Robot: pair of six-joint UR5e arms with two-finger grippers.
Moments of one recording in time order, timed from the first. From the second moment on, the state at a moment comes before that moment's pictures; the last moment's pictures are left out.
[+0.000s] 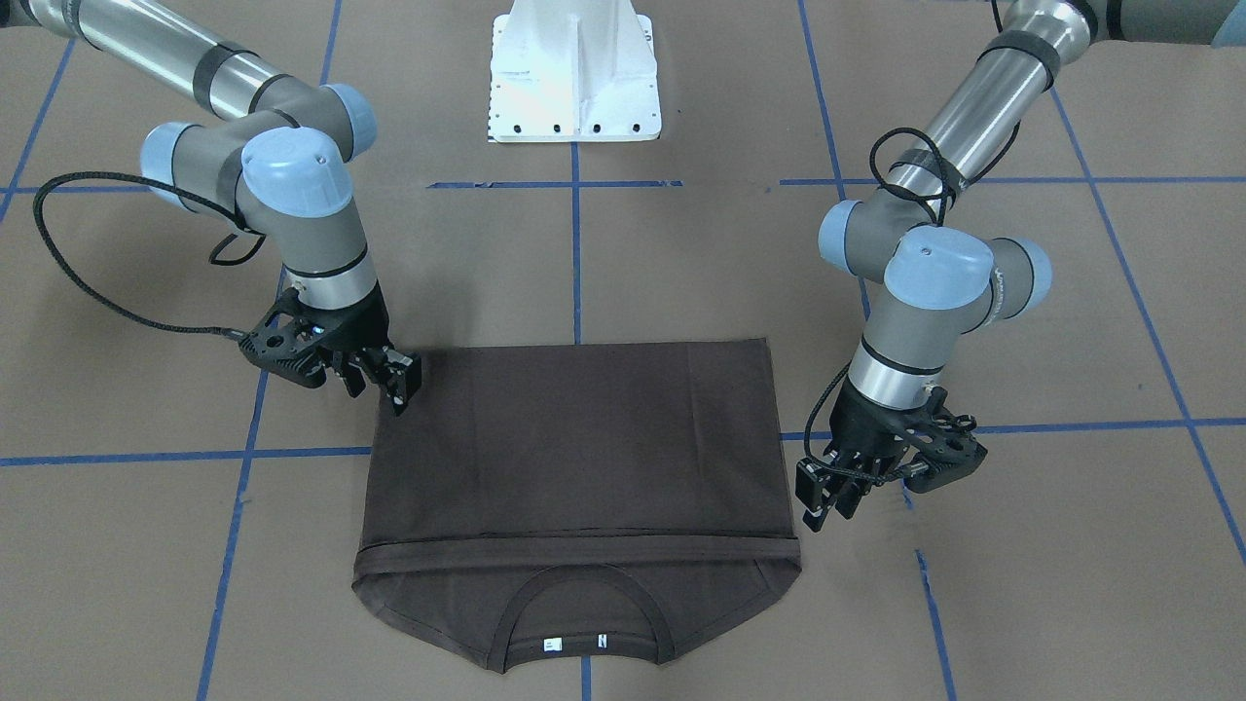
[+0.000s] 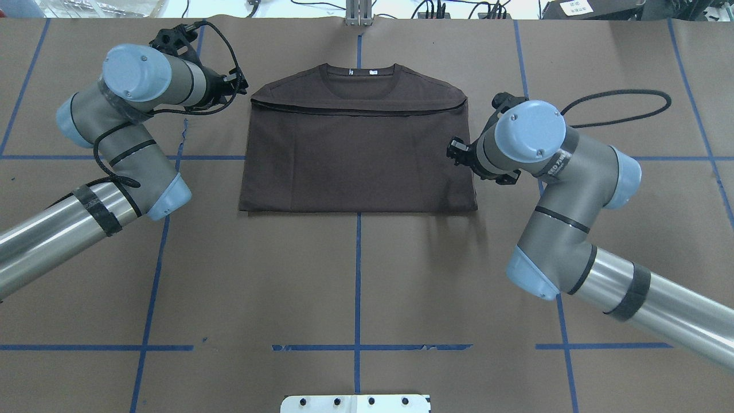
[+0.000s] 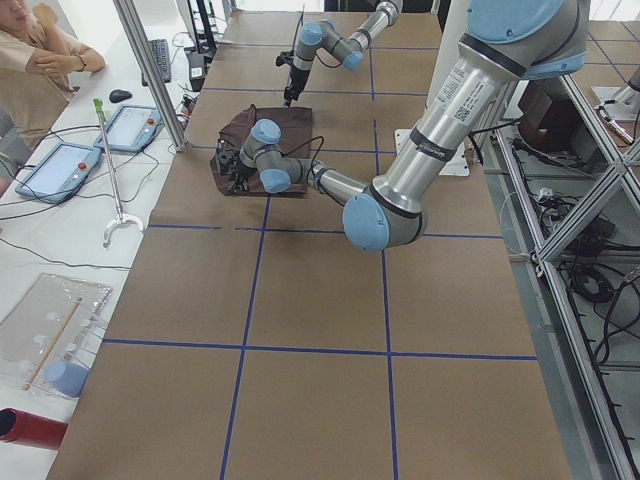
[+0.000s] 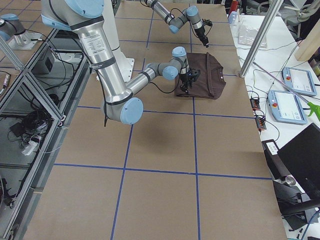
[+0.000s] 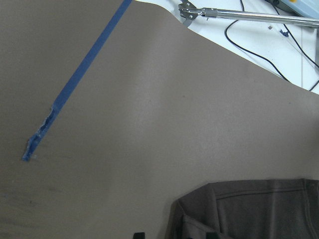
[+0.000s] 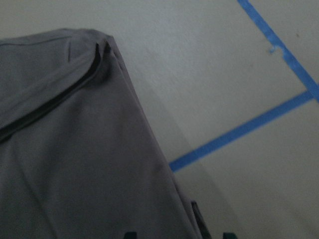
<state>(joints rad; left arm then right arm) -0.83 -2.19 -1.23 -2.34 -1.73 -1.48 0.63 -1.13 1.67 -1.31 1.72 1.66</state>
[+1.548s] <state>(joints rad) -0.82 -2.19 -1.25 -2.34 -1.72 -1.48 0.53 -1.18 1.70 -1.31 1.63 1.84</state>
